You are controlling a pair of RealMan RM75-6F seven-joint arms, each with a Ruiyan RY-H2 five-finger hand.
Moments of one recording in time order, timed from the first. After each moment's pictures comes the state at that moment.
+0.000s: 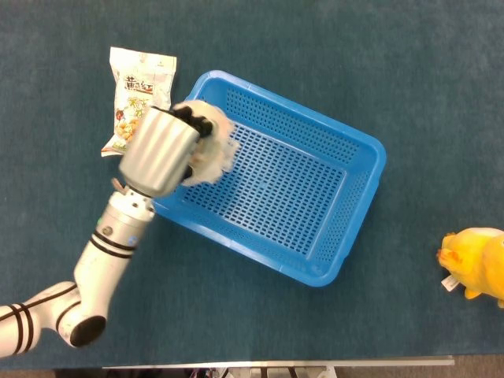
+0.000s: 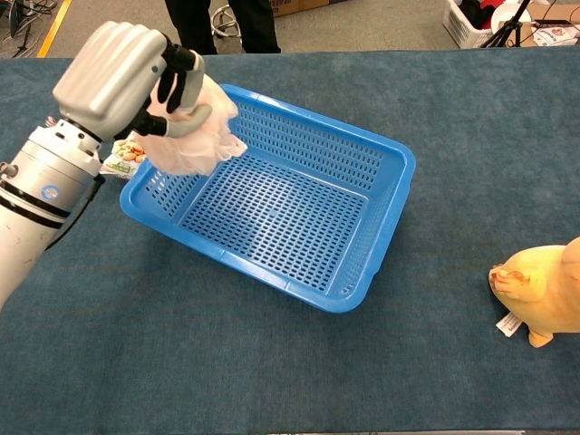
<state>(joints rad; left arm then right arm) -0.56 -1.60 -0.18 -1.57 1.56 1.38 0.37 -0.10 -1.06 -0.03 -1.75 -1.65 1.63 0.11</state>
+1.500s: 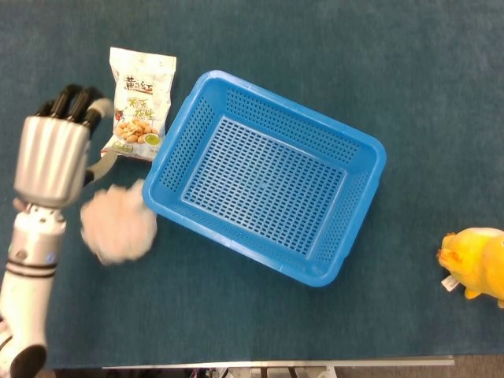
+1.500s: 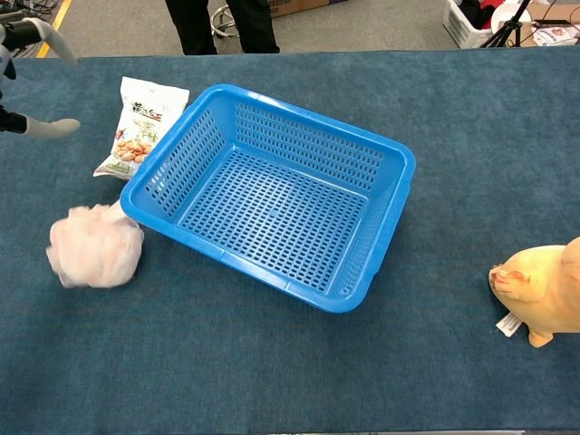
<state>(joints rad) -0.35 -1.37 -0.12 -1.70 1.52 1.54 0.43 -0.10 -1.05 -0.04 -1.78 -1.66 1.63 0.05</state>
